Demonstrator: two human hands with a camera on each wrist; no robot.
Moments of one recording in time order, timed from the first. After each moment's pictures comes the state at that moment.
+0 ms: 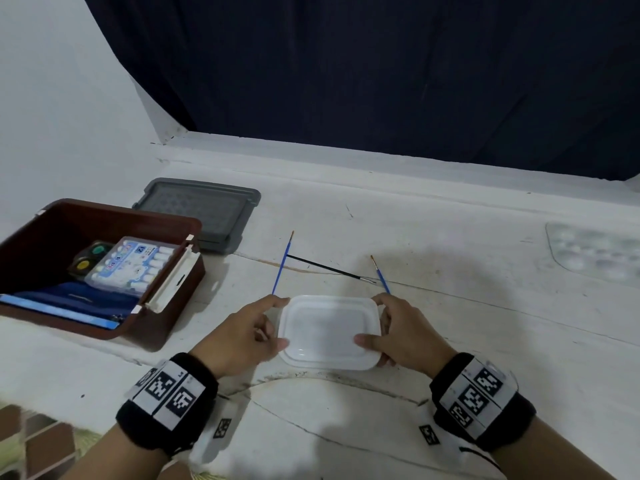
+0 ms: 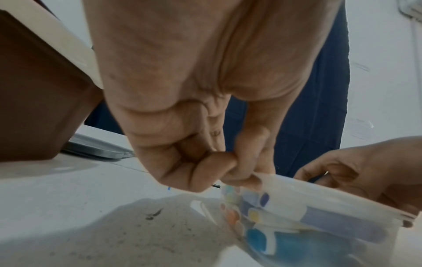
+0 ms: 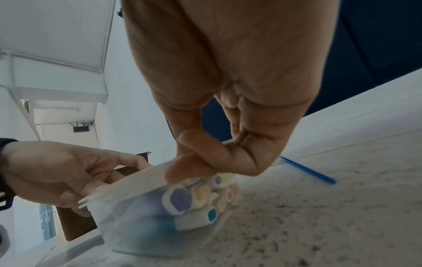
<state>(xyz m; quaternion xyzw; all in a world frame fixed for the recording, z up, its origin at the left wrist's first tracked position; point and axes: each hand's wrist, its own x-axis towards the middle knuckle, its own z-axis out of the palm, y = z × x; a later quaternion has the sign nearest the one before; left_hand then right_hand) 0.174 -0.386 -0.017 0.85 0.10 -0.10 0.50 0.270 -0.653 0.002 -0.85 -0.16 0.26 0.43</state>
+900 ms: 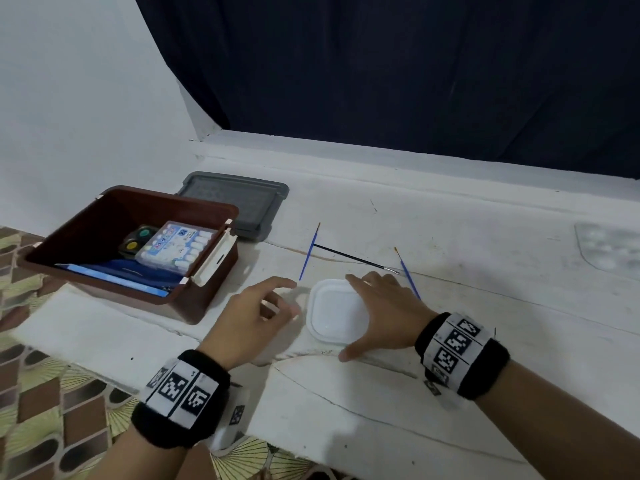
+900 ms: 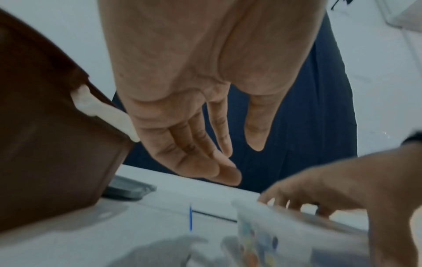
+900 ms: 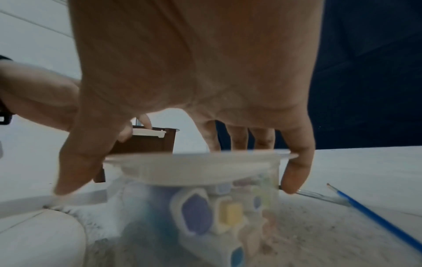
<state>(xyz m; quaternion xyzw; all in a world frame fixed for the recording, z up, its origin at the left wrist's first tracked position) 0.134 -0.389 0.012 0.89 0.12 0.06 0.45 0.262 -0.604 0.015 -0.91 -0.35 0.22 0.06</state>
